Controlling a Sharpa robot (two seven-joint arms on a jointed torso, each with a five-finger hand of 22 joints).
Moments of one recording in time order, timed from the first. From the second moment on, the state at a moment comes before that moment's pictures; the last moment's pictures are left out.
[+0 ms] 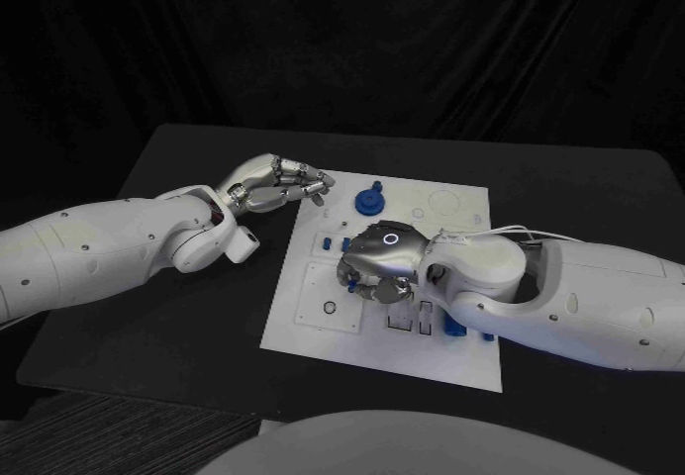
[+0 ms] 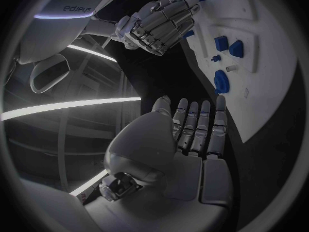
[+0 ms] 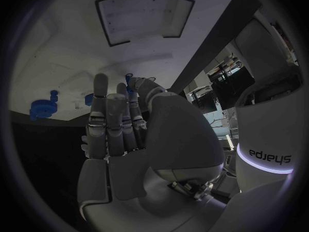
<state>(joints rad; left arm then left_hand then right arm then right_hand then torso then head) 1.26 -0.91 -0.21 1.38 -0.54 -0.08 0.61 1.50 0.23 -0.25 0.29 0.48 0.74 0.14 0.19 0.16 0.50 0.18 0.54 0.10 0.50 0.17 0.48 0.14 0.17 0.60 0.28 0.09 0.89 1.25 -0.61 -0.21 1.69 -1.86 -0.15 -0.07 1.43 -0.11 0.35 0.00 0.48 1.03 0.13 0.17 0.40 1.09 0.07 0.32 0.23 1.32 -0.01 1.03 0.90 0.16 1.27 0.08 0.09 1.31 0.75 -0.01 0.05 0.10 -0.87</state>
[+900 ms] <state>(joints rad) 1.26 -0.90 -0.21 1.38 -0.54 -0.08 0.60 1.50 0.23 -0.24 0.29 0.48 0.74 0.14 0.19 0.16 0.50 0.18 0.54 0.10 0.50 0.17 0.48 0.14 0.17 0.60 0.28 0.09 0.88 1.24 -0.61 -0.21 1.69 -1.87 -0.14 -0.07 1.43 -0.11 0.35 0.00 0.48 1.03 0.13 0.17 0.40 1.09 0.07 0.32 0.23 1.31 -0.01 1.03 0.90 0.16 1.27 0.08 0.09 1.31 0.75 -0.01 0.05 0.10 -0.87</state>
